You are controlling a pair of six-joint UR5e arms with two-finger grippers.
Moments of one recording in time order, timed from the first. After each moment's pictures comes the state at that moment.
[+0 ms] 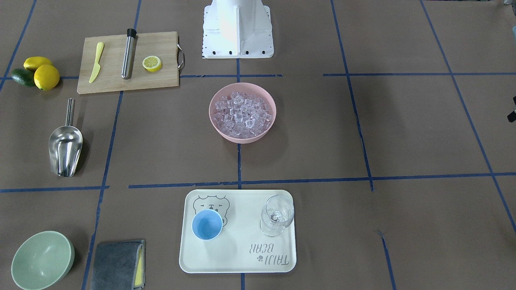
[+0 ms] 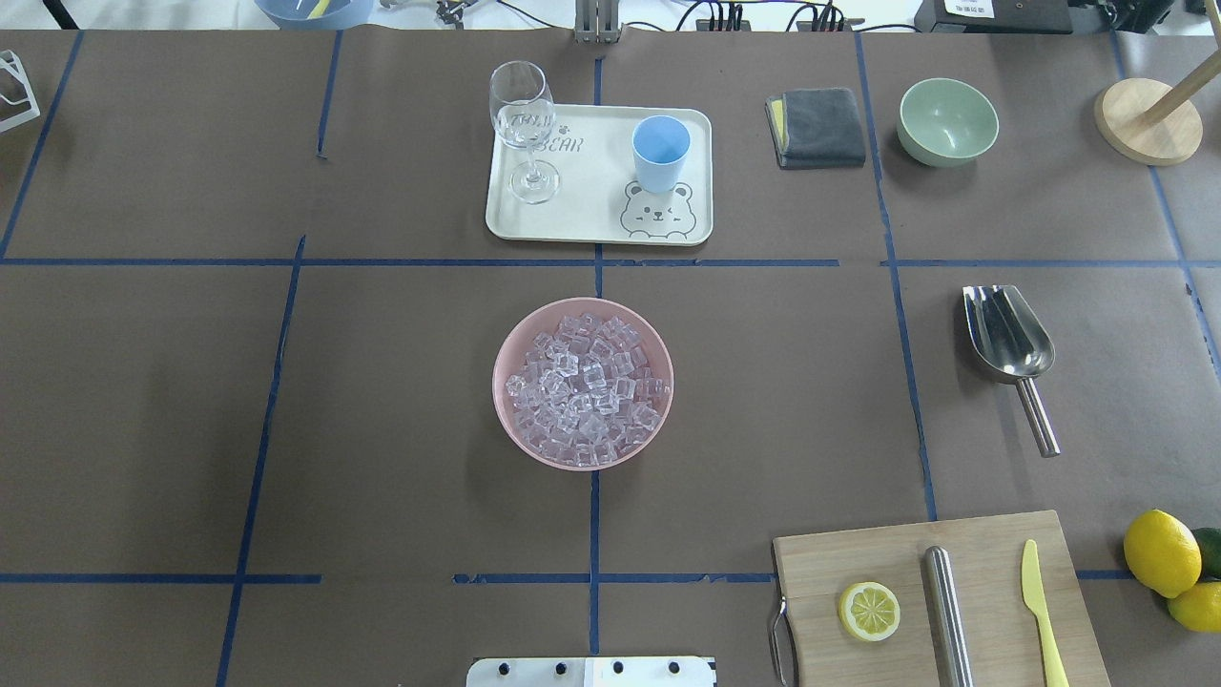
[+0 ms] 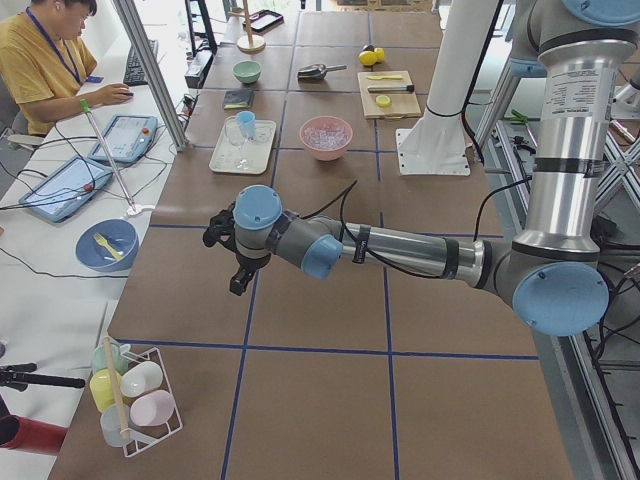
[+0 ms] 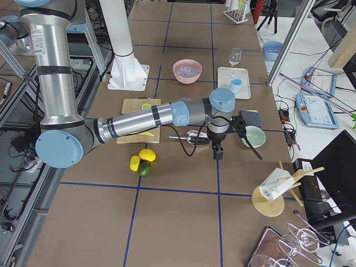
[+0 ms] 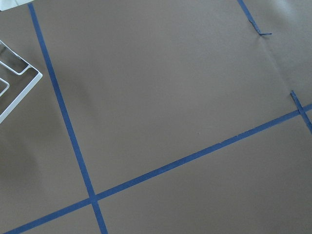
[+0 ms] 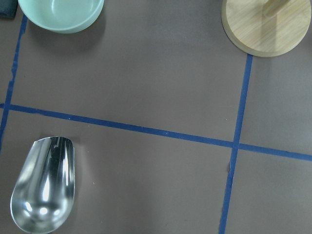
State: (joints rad) left arm -1.46 -1.61 -1.66 -1.93 -2.42 -0.04; right arm 1.46 -1.49 1.78 -1.67 2.35 0.05
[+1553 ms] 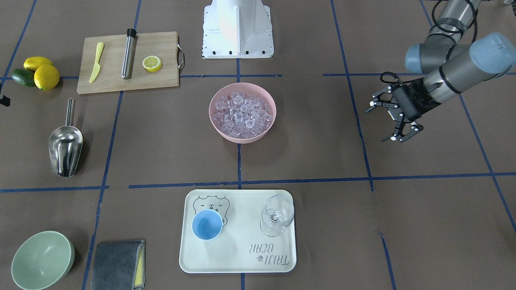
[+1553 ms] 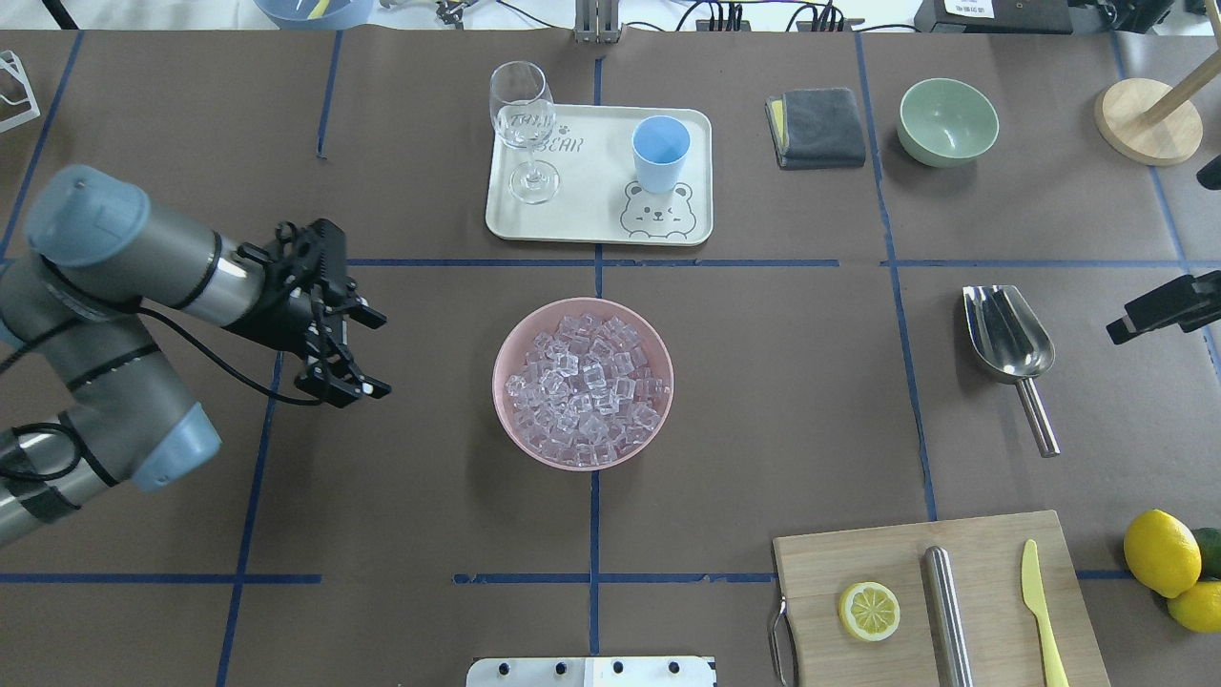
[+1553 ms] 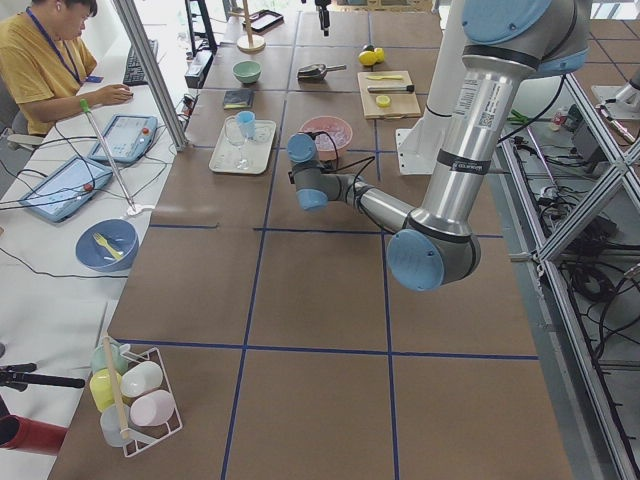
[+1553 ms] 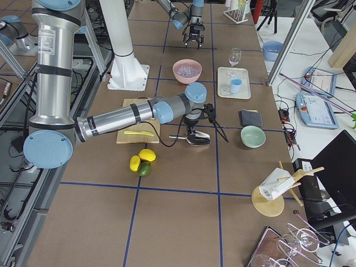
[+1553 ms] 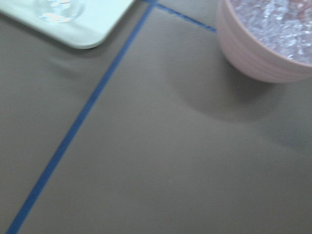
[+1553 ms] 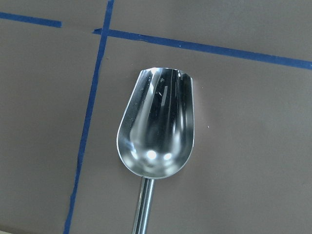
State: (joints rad) left arm -0.71 -1.91 -1.58 -2.49 -2.29 -0.03; right arm 1.15 -1.69 1.96 -1.40 2.41 0.42
